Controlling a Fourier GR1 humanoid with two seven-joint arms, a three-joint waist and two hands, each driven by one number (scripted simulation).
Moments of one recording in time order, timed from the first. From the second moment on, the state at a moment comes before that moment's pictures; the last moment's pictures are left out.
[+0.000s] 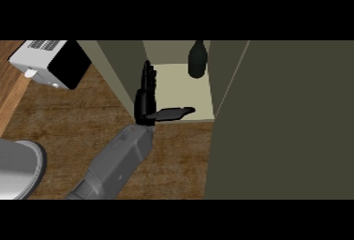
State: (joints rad) left arm -0.75 0.00 -0.40 -0.54 0.76 0.41 -0.82; right arm -0.11 -0.01 0.13 -2.44 -0.10 0.11 0.63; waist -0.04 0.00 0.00
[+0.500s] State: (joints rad) left arm -0.46 0.00 -0.68 -1.04 0.72 0.67 -0.75; right arm -0.05 -0.04 0.09 -2.46 -0.10 0.12 0.61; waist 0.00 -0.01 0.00
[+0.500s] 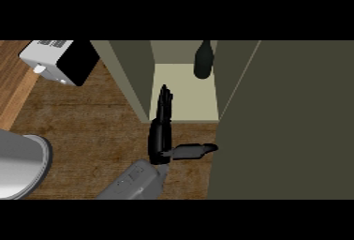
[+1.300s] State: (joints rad) left arm -0.11 0.16 -0.83 -1.68 0.51 0.88 -0.57; right arm -0.03 -0.05 0.10 -2.48 -0.09 0.14 0.61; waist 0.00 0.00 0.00
